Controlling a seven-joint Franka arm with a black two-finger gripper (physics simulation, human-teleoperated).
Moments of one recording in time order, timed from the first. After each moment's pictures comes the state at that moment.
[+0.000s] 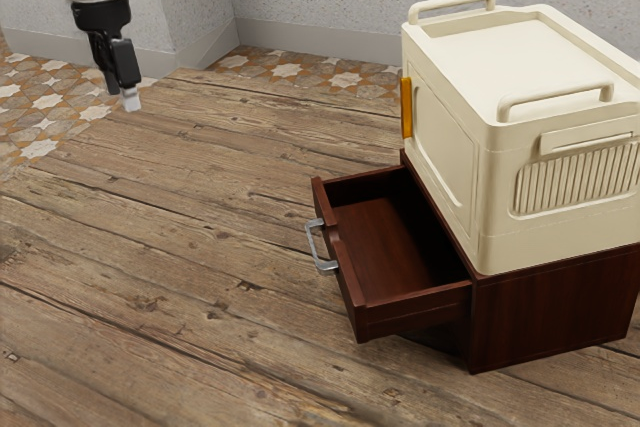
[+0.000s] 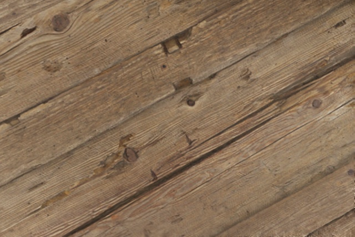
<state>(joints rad) 0.35 0.05 -0.21 -1.42 -0.01 1.34 0.64</state>
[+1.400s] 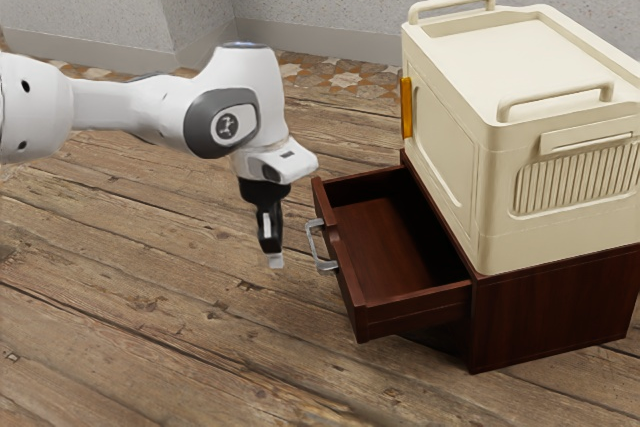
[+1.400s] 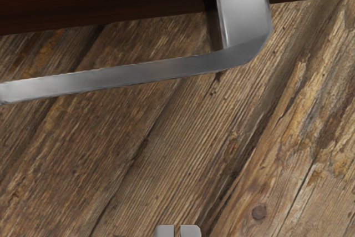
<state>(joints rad) 0.17 0.13 -0.41 -1.95 -0.08 1.94 0.81</state>
